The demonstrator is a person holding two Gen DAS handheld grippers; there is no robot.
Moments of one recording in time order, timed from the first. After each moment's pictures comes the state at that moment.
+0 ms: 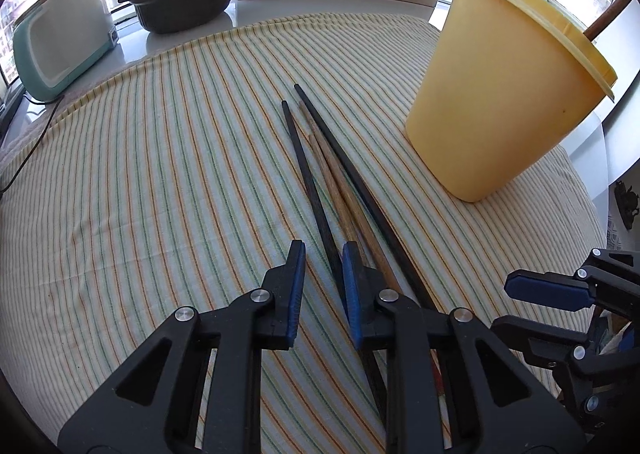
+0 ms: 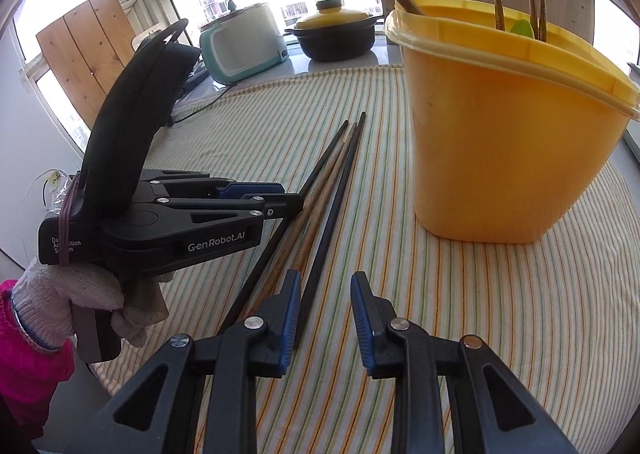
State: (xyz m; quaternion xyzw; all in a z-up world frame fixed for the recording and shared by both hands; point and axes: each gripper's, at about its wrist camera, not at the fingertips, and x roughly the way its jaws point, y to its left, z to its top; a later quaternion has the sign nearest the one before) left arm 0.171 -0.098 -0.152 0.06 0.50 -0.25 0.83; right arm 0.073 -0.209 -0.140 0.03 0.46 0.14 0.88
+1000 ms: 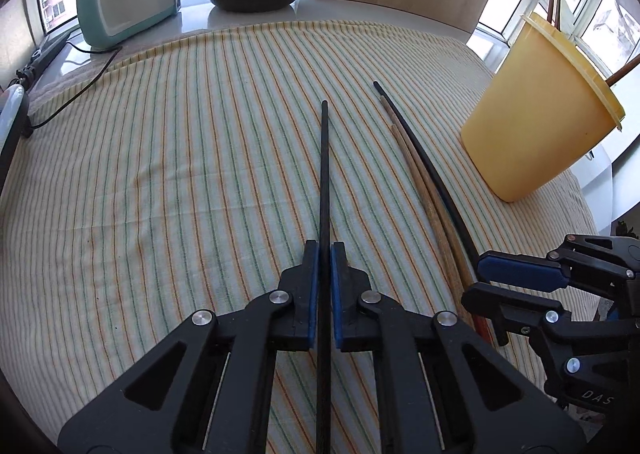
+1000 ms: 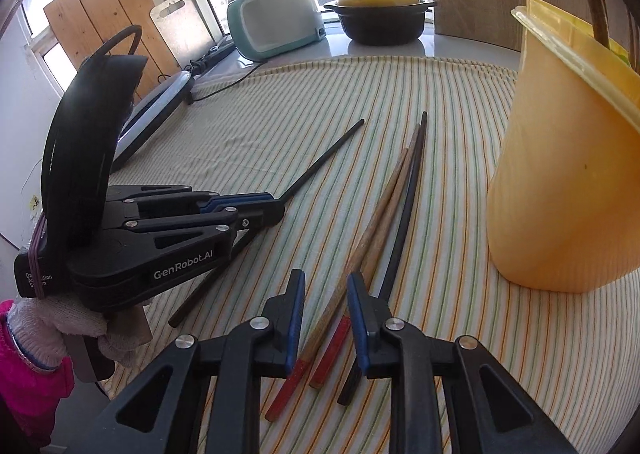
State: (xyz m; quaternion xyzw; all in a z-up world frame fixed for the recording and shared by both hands) left arm 0.167 -0.033 -0.155 0.00 0.51 -0.21 0.84; right arm 0.110 -0.161 -0.153 0.00 0.49 0.19 0.85
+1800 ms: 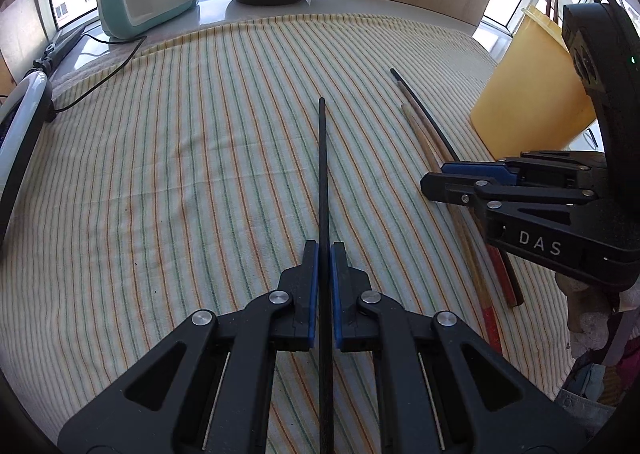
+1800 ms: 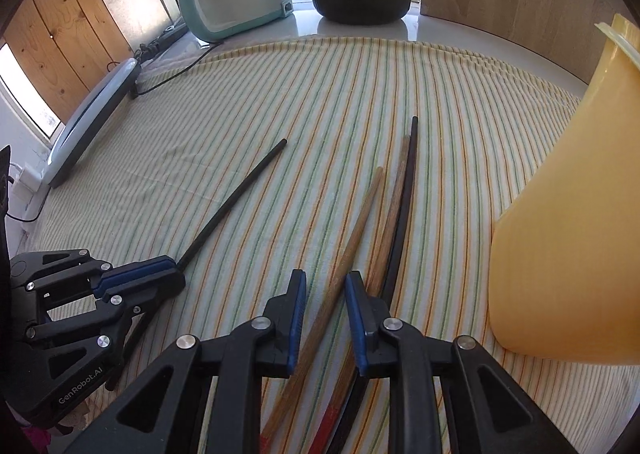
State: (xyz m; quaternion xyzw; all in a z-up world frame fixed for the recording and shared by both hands) left arm 0.152 -0.013 -0.153 0.02 0.51 -0.20 0.83; right arm 0.175 -0.147 -0.165 -0.03 0.53 0.12 0.84
